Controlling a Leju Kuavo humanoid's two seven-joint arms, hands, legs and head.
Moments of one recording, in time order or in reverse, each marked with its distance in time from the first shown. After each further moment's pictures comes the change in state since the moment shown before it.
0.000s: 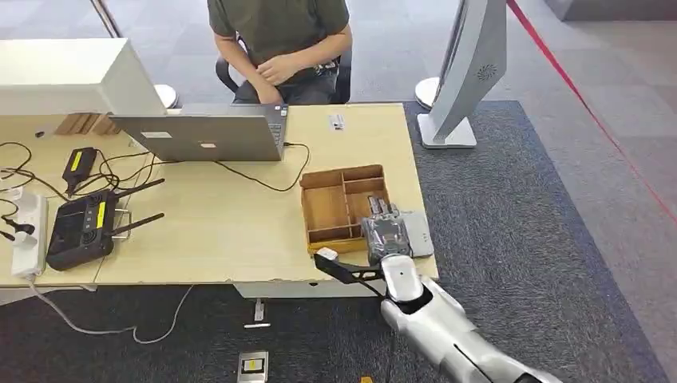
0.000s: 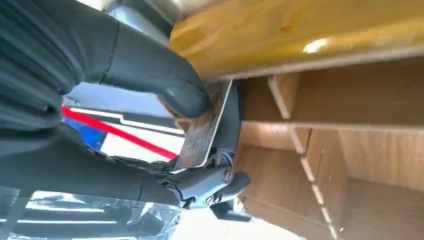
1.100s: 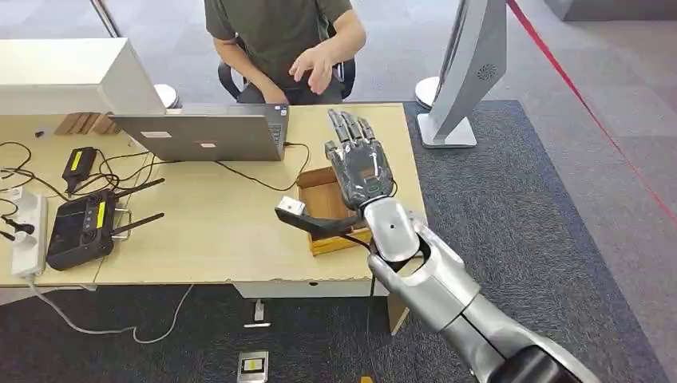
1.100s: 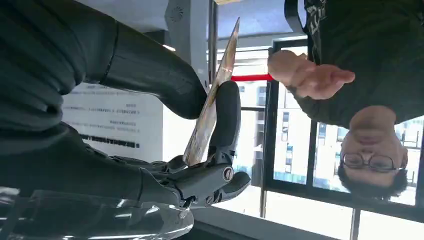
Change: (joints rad) left arm -0.002 0.000 -0.009 0.000 -0.013 0.016 -0.006; right arm -0.158 0.003 0.029 -0.343 0.114 0.048 -0.089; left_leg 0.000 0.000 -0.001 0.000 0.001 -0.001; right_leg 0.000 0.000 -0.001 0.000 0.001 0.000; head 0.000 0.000
